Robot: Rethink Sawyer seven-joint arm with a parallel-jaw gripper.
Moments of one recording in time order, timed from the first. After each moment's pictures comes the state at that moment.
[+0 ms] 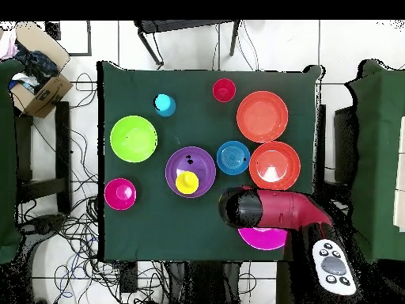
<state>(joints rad) -0.47 -0.75 0.03 1.85 -0.44 0.49 1.63</state>
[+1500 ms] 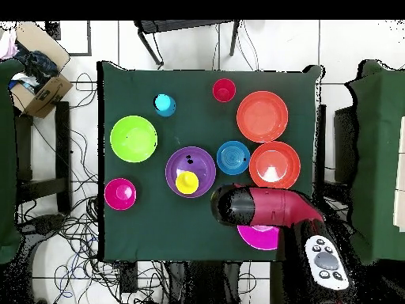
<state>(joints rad) -0.46 -0.74 0.06 1.87 -0.41 0.47 1.64</state>
